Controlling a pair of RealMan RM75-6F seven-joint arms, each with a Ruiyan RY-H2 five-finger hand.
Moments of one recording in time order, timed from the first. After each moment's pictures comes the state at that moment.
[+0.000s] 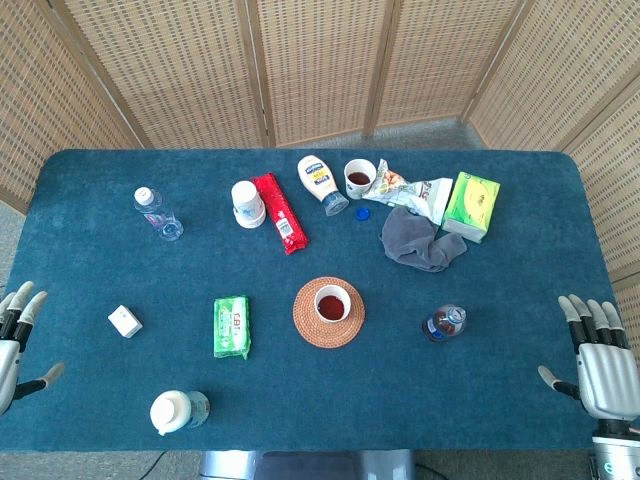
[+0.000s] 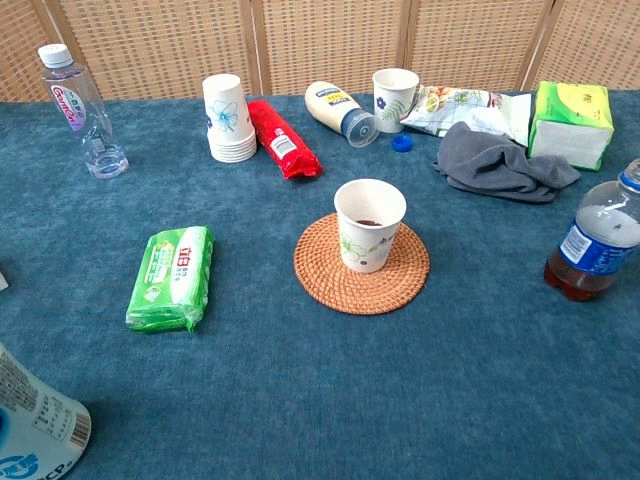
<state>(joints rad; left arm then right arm) 0.00 -1.07 0.00 -1.72 1.55 1.56 0.13 0.01 -1.16 0.07 -1.67 -1.48 1.53 -0.13</state>
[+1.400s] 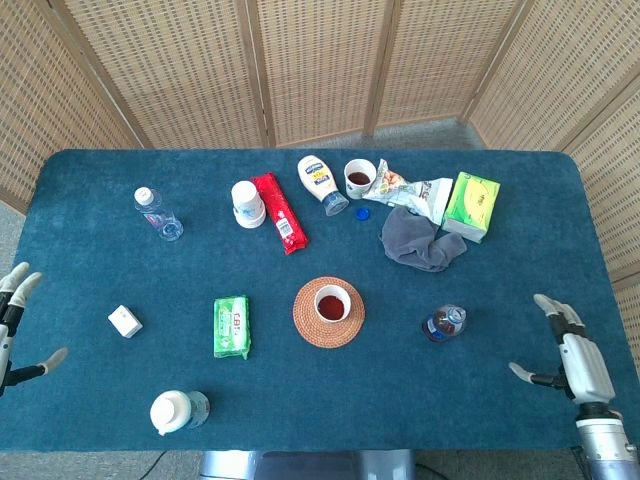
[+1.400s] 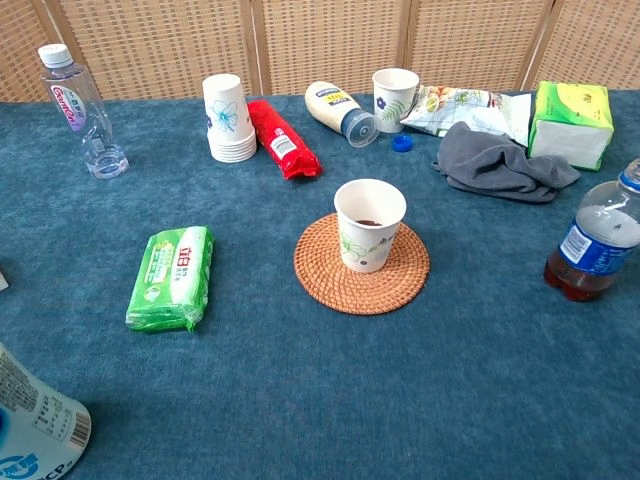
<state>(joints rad) -0.04 -0.97 -0.04 -1.82 1.55 1.55 -0.03 0.09 -1.20 0.07 -1.55 -1.46 1.34 0.42</state>
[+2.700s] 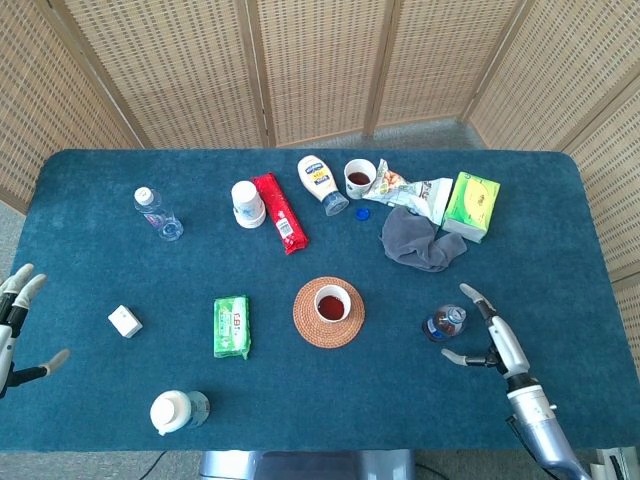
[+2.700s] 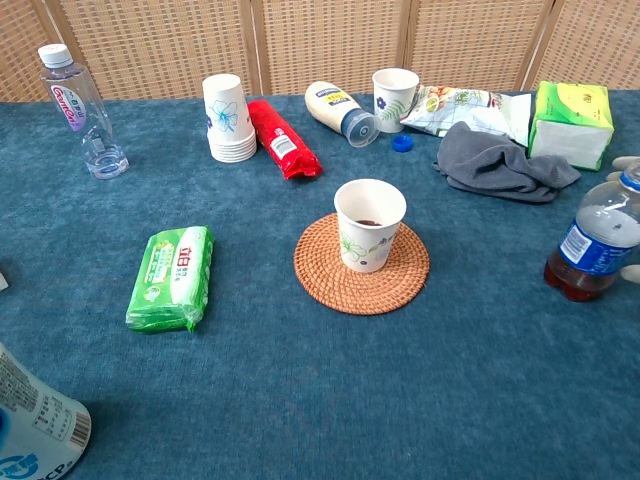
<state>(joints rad) -0.05 -0.98 -0.03 -1.82 1.55 1.54 -0.03 0.25 -1.51 0.05 -1.23 -1.55 1.25 0.87</state>
